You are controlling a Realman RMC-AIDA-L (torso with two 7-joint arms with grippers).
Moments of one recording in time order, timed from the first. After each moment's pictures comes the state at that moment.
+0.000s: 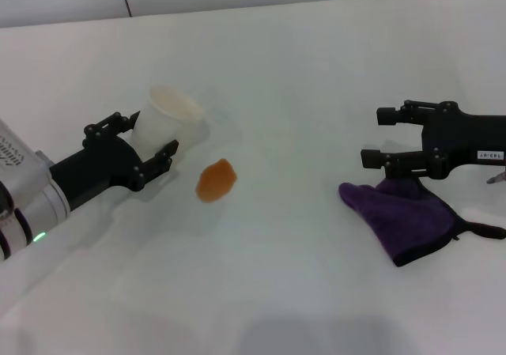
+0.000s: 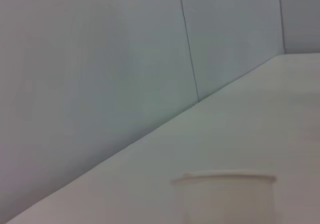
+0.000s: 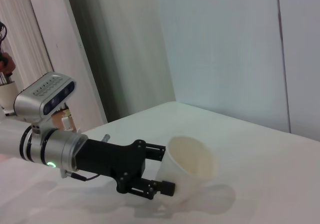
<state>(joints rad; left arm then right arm) -0.67 -2.08 2.84 -0.10 -0.59 1.10 -0.45 0.31 2.00 -0.96 -0.87 -1.71 -1.51 1.43</state>
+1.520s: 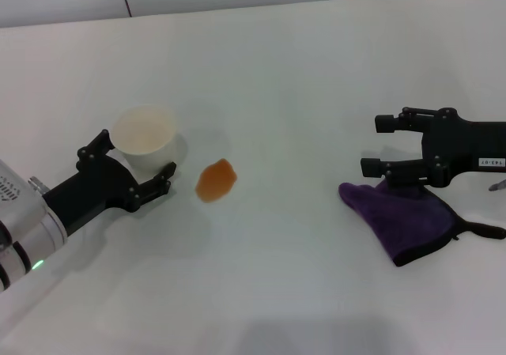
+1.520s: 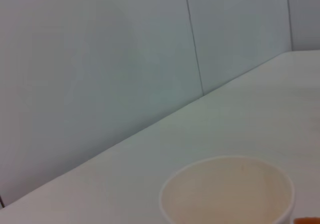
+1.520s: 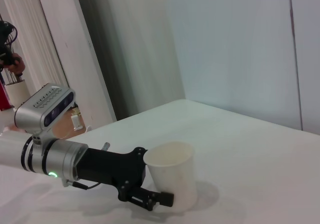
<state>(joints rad) -0.59 -2.08 2.84 -0.04 -0.64 1.10 -0.36 0.30 2.00 -0.97 -0.88 -1.71 -1.54 1.44</state>
